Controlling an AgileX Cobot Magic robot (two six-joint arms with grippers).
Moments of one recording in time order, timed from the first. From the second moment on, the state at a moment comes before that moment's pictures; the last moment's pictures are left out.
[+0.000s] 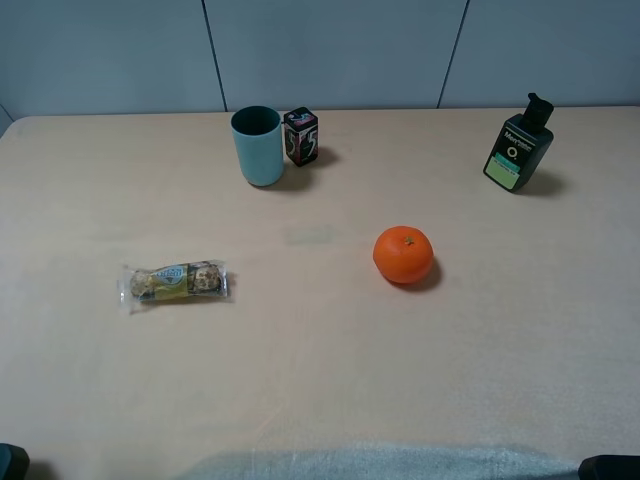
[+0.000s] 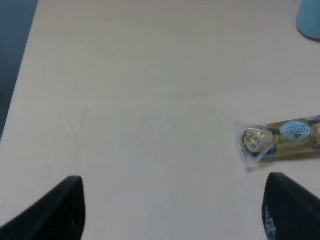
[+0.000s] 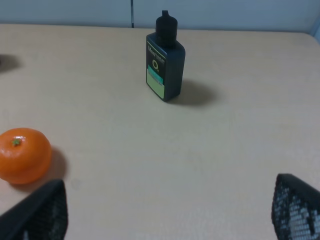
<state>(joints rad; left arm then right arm) -0.01 -0.01 -0.48 0.06 1.05 -0.02 -0.04 -0.01 -0.51 0.10 1.05 -0.10</state>
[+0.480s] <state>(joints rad) -0.01 0.19 -0.53 0.05 1.05 -0.02 -0.04 -0.01 -0.51 0.10 1.05 -0.10</state>
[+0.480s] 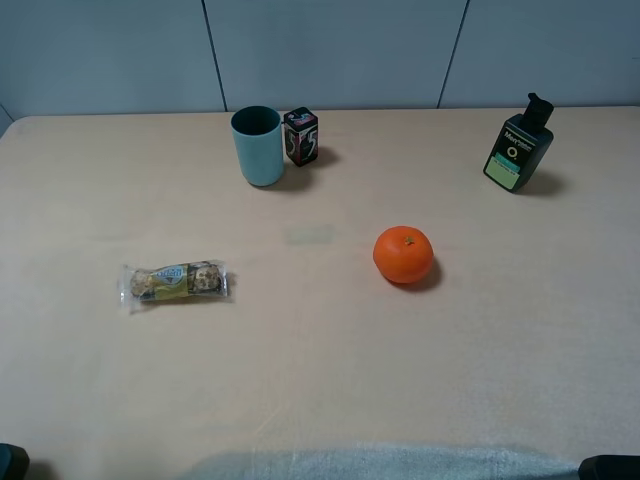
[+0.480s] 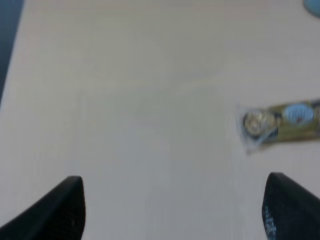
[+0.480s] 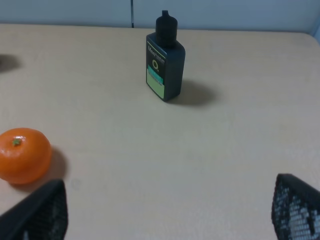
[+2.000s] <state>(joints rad) -0.14 1.44 -0.90 0.06 0.91 0.35 -0.04 -0.01 -0.51 0.10 1.05 -0.10</state>
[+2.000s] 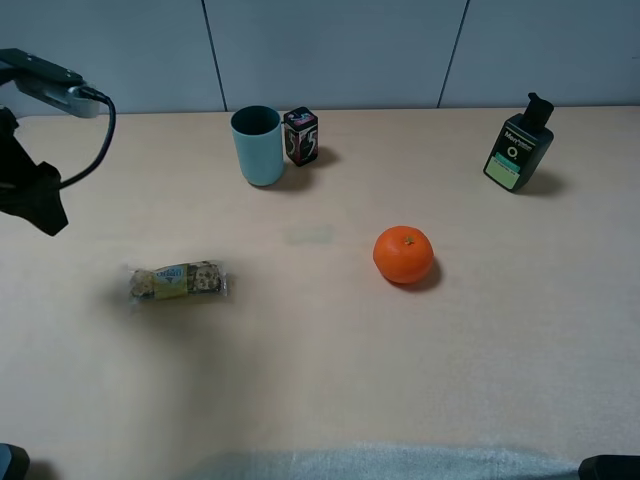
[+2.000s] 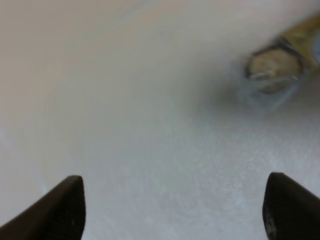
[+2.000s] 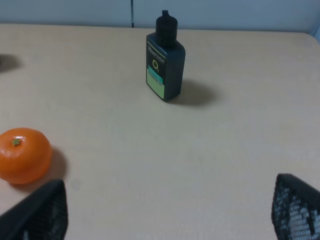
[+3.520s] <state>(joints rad) -0.55 1.92 -0.97 0.06 0.73 0.83 -0.04 -0.01 -0.51 0.11 1.05 -0.10</state>
